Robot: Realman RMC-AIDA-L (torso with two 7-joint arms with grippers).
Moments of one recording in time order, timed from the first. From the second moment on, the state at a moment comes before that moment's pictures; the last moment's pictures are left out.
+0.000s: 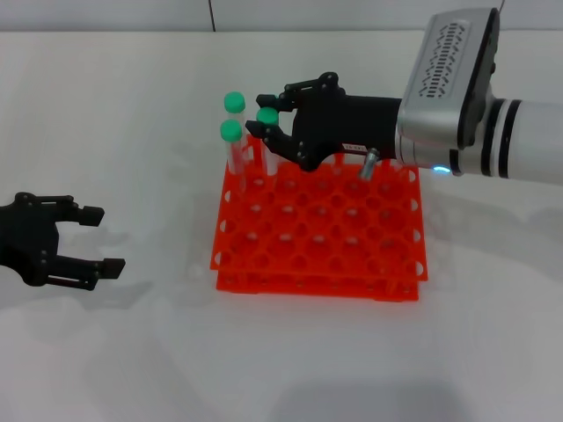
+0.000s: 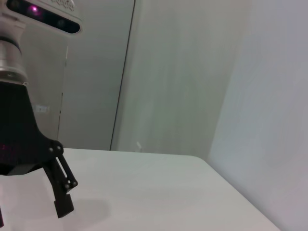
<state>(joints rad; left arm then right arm) -0.40 -1.96 0.73 0.97 2.22 1.75 -1.53 0.63 2.03 -1.82 -0.83 -1.10 -0.73 1.11</state>
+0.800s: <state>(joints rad) -0.40 -1.96 0.73 0.97 2.22 1.75 -1.53 0.63 2.03 -1.83 -0.83 -1.10 -0.73 1.14</state>
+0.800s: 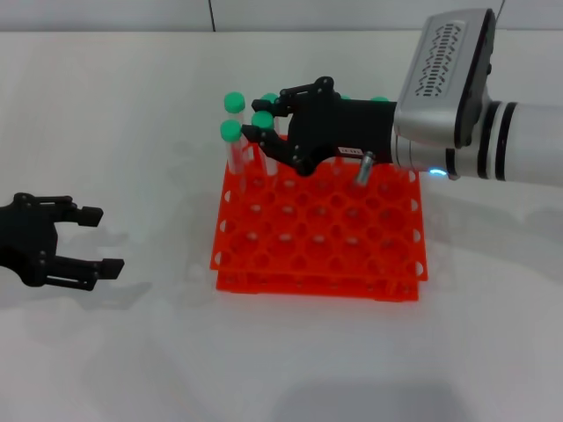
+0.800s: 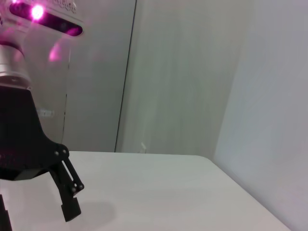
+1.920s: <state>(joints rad) -0.40 -1.97 0.73 0.97 2.22 1.75 -1.52 0.62 2.02 -1.83 -0.86 -1.10 -0.73 1.17</state>
